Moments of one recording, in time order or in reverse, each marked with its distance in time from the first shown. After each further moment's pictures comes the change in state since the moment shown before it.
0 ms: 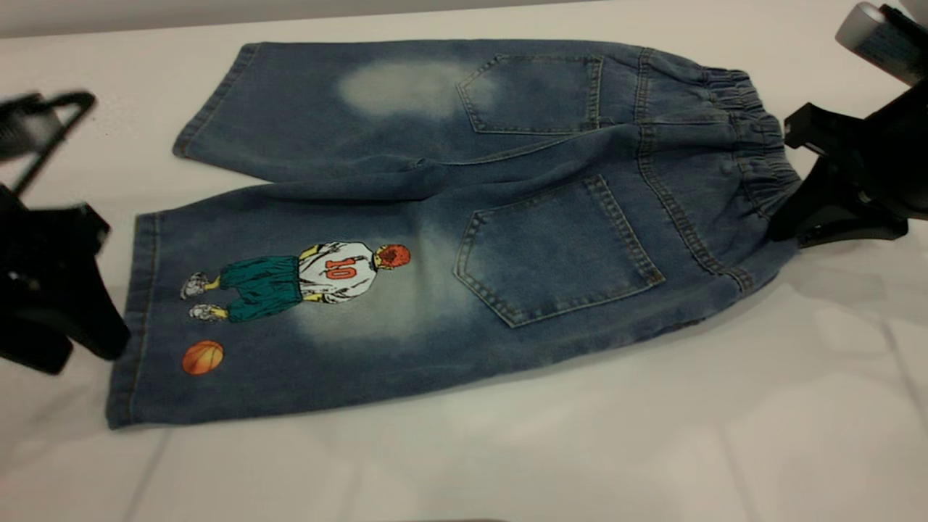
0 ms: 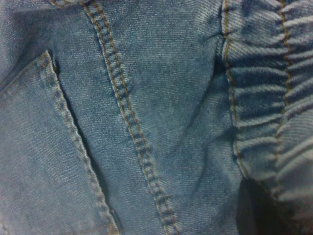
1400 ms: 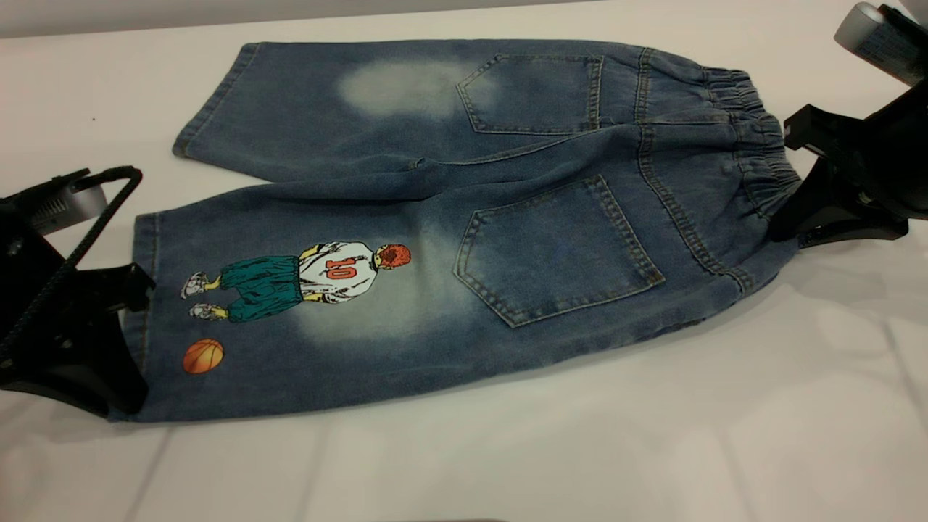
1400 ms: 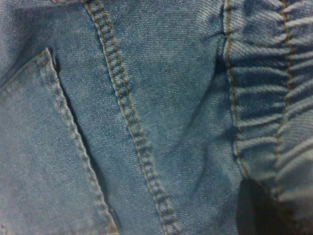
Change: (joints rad) left arm 0.000 0.185 -0.009 -0.127 -0.085 0.087; right arm 0.000 0.000 0.000 0.000 0.000 -0.013
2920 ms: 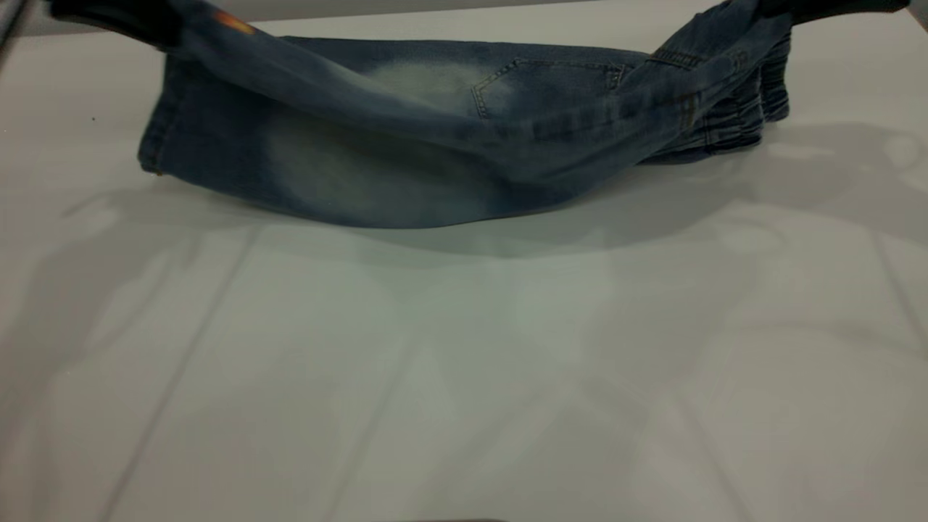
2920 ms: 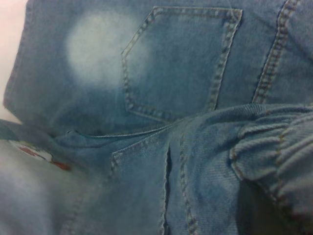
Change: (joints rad) left arm -0.076 -0.067 -0.548 0.031 0.005 0.084; right arm -0.053 -0.105 -0.331 -0.289 0.193 0.288
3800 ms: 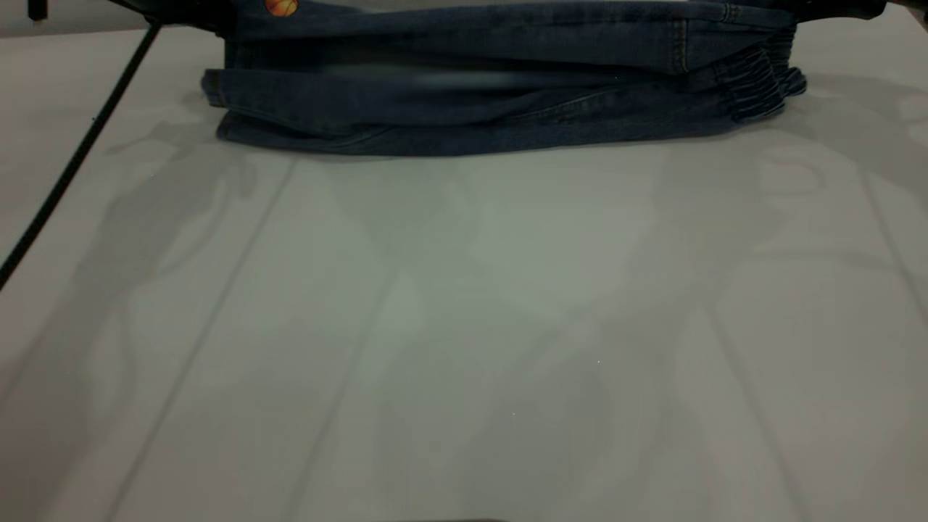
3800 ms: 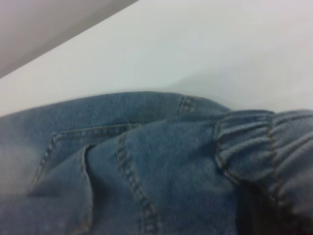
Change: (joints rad) left arm -0.032 0.294 -0.210 -0.010 -0.373 0.057; right arm 0.000 0.227 -0.201 0.231 -0.317 -0.071
